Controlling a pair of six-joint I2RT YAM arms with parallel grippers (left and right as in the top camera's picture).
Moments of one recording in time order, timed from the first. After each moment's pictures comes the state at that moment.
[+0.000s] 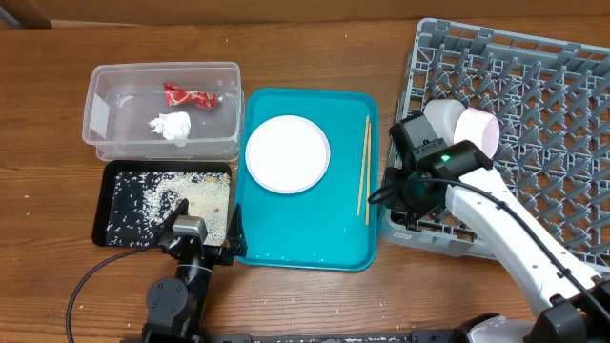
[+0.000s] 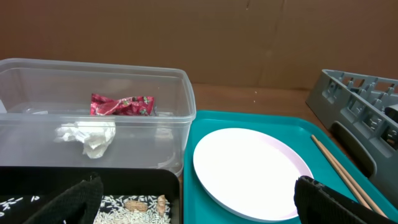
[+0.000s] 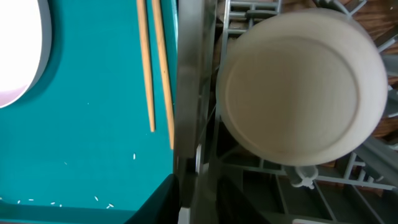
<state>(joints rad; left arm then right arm) -0.19 0.02 0.01 -0.07 -0.04 -0.15 0.41 1.50 1.11 -1.01 -0.06 0.58</state>
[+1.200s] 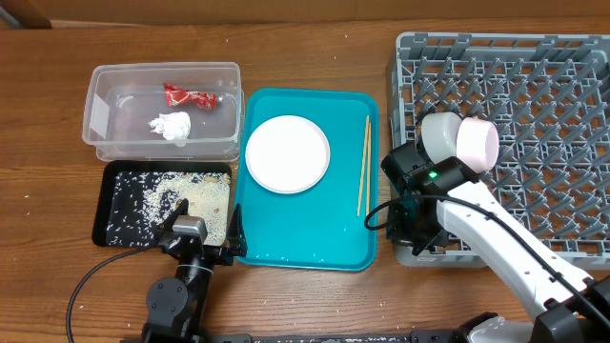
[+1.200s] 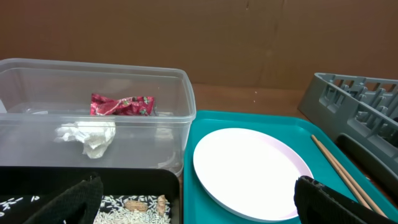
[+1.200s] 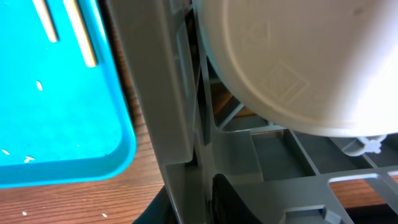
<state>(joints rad) -0.19 0.02 0.01 -0.07 -0.04 -0.15 0.47 1.48 1.01 -1.21 -0.03 0.64</state>
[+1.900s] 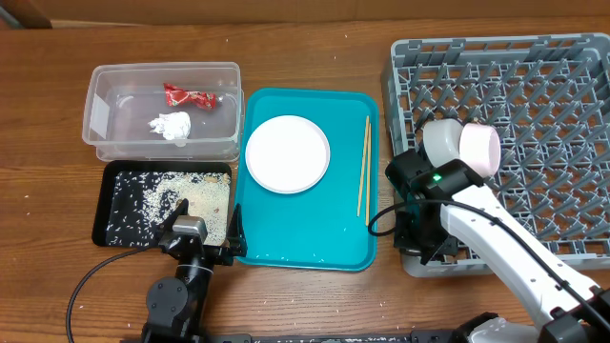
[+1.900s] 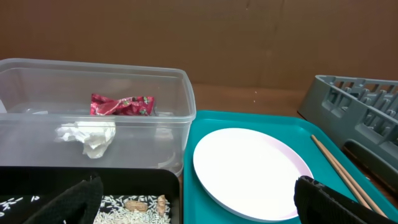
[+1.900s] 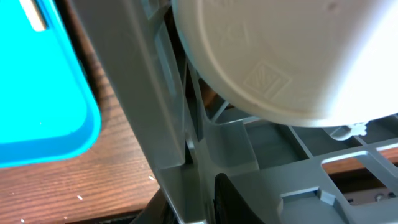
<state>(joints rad) -0.19 0.02 0.01 -0.07 -0.04 -0.15 0.47 1.45 1.00 -1.32 -0.02 0.65</state>
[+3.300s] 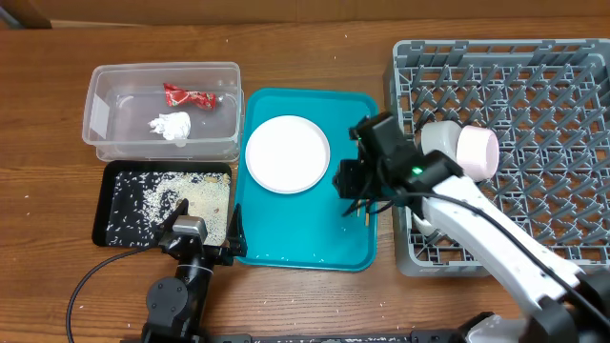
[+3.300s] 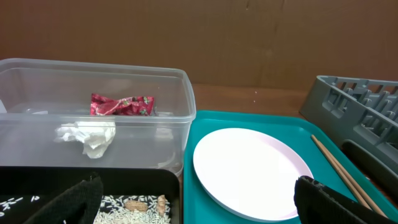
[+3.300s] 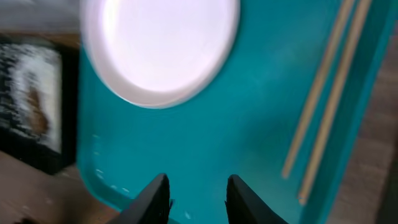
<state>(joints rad) -0.19 0.02 0.01 -0.07 -0.04 -0.15 0.55 1.55 1.12 -0.72 -0.21 0.57</state>
